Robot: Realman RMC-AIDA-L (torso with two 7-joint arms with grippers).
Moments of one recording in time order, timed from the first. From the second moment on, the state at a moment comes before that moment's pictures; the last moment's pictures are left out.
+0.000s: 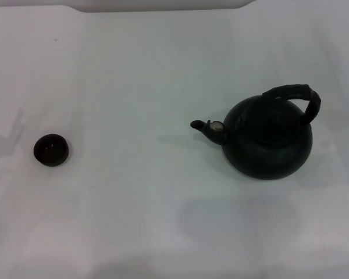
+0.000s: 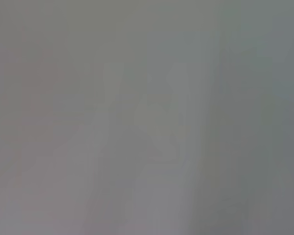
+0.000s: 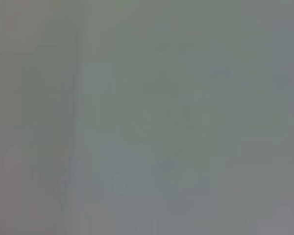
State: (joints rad) left arm -0.16 -2.08 0.39 0.22 -1.78 -1.50 2.54; right arm 0.27 2.01 -1.13 -0.08 -0.46 -1.34 0.25
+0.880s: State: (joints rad) left arm -0.16 -2.08 0.39 0.19 -1.84 -1.49 2.54; right arm 0.27 2.01 -1.13 -0.08 -0.46 -1.32 0.24
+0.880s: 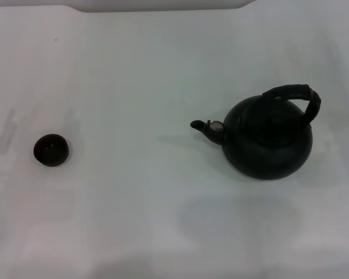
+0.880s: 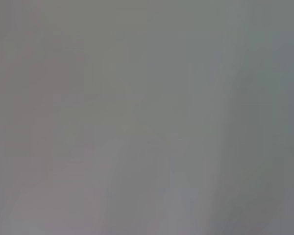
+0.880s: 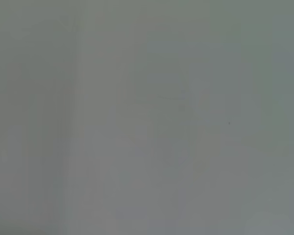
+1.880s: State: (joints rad) left arm -0.24 -2.08 0.40 0.47 -1.59 -1.14 1.90; right arm 0.30 2.01 -1.13 -0.09 -0.46 -1.26 0.24
